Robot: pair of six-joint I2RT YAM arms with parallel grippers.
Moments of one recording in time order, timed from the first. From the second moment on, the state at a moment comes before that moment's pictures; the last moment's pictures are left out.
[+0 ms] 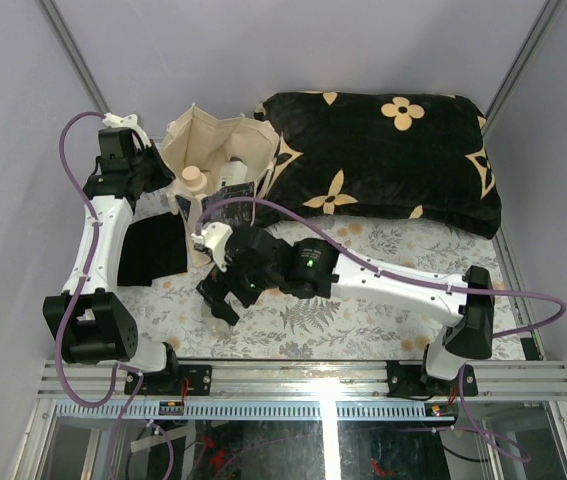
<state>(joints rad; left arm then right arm) 0.12 1.44 1.38 -0.53 0.21 -0.32 1.26 1.68 1.65 -0.65 -0.05 0.22</state>
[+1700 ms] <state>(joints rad) 0.12 1.44 1.35 -0.46 0.26 -0.32 1.31 2.28 2.25 -1.14 0.16 0.77</state>
